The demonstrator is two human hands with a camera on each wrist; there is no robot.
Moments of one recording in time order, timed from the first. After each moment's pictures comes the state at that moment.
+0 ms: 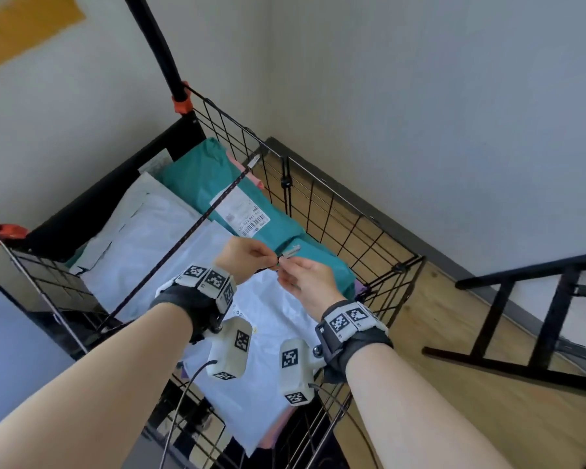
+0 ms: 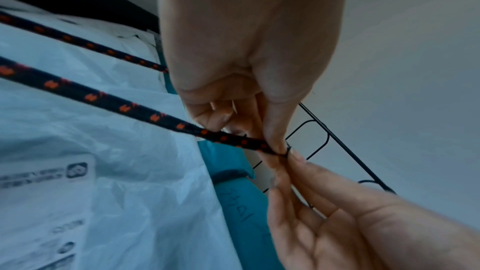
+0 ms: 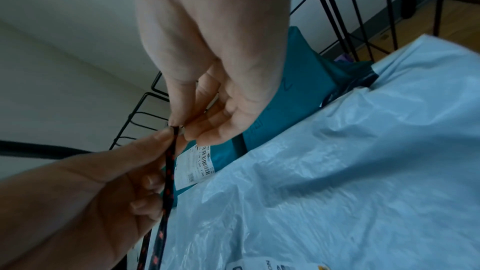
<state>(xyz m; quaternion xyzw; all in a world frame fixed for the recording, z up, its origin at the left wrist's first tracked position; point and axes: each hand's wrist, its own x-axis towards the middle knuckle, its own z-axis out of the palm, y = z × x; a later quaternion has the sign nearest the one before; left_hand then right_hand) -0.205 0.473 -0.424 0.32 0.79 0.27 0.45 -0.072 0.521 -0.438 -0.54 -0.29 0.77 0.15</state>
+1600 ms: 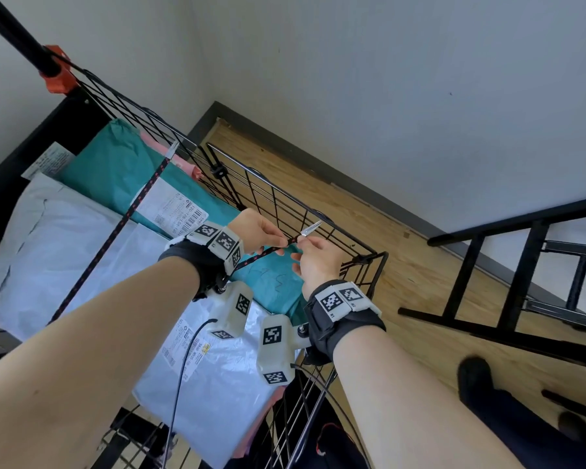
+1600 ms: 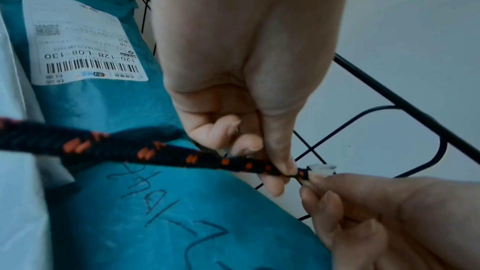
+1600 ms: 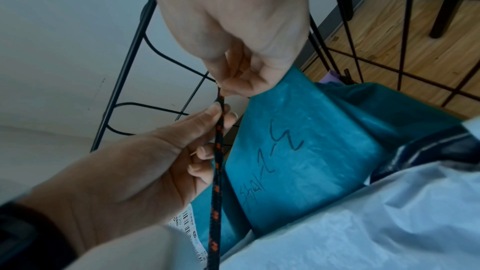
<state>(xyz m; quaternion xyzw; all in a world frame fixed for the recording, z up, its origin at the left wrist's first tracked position) -0.163 0.604 -0.470 0.39 0.71 0.14 0.57 -0.035 0.608 -0.464 -0.73 -0.26 0.59 0.22</state>
